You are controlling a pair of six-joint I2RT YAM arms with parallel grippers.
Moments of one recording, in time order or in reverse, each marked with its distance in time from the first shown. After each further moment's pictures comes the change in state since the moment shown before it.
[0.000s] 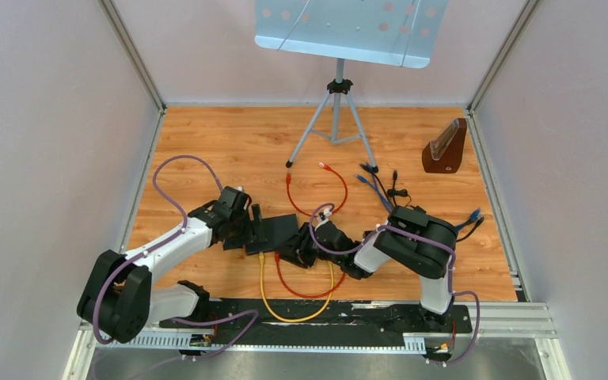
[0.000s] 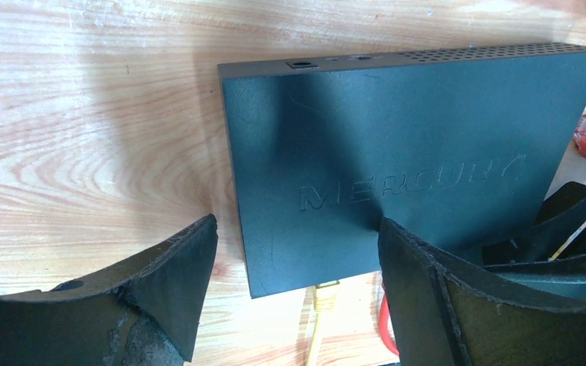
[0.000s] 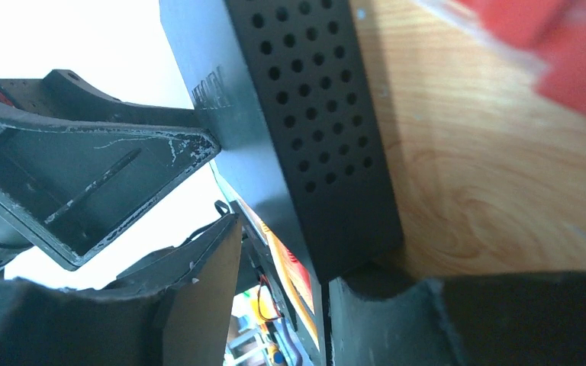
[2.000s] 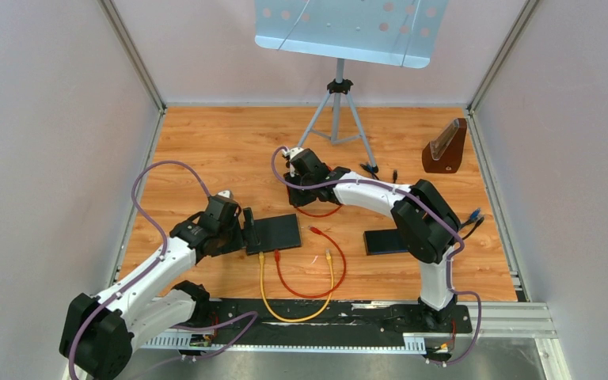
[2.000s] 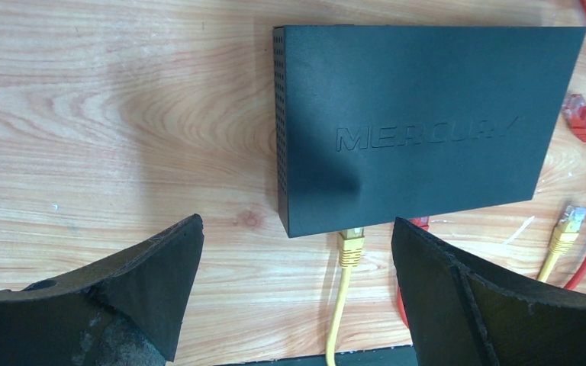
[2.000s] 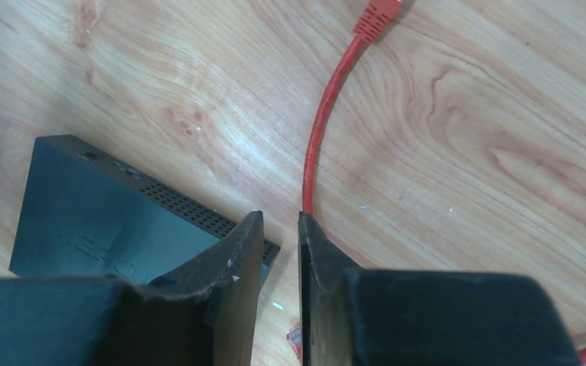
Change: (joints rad) left arm -0.015 -0.272 -0.047 -0.131 -0.084 -0.023; right arm -0.227 0.049 0.817 -1.149 0.061 -1.252
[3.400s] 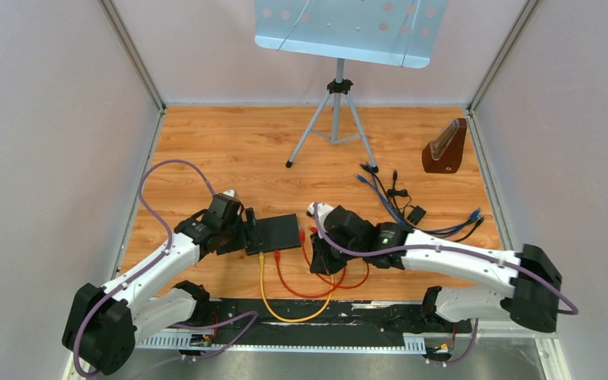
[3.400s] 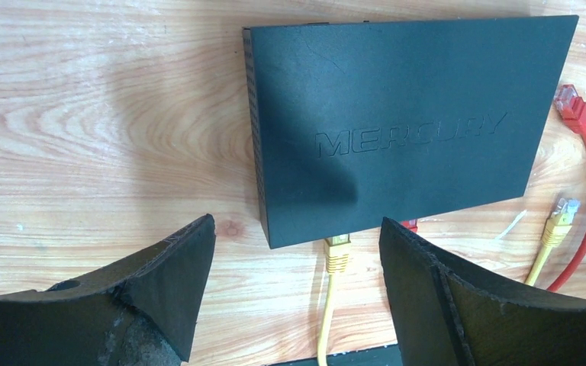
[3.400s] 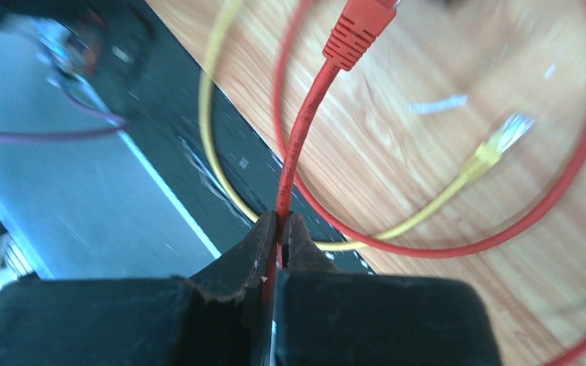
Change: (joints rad) left arm 0.000 0.066 -0.001 0.053 0.049 0.013; right arm 0.326 -0.736 -0.534 -0.184 -0.127 0.274
